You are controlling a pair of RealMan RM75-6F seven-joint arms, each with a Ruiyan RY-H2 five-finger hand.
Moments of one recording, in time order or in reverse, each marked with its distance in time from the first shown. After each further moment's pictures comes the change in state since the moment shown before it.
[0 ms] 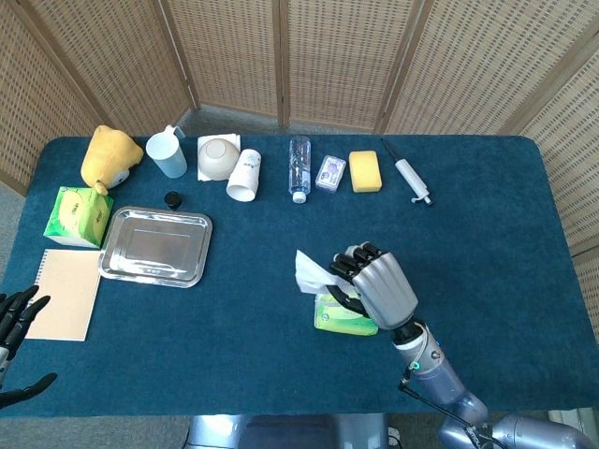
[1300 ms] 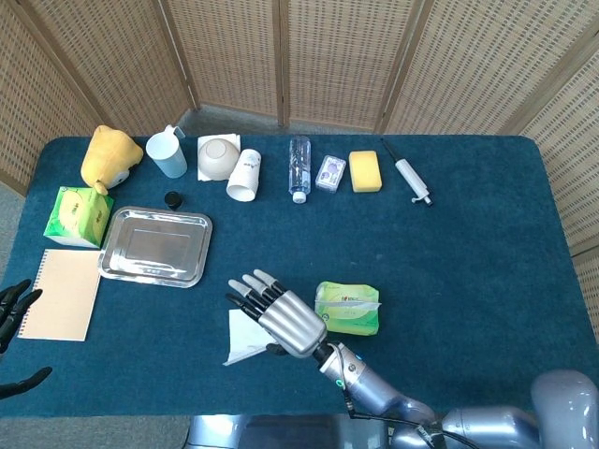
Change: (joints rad) left arm -0.015 0.014 -0.011 0.016 -0.030 -0.010 -0.064; right arm 0.196 -0.139 -0.081 -0.086 0.292 -0.375 -0.303
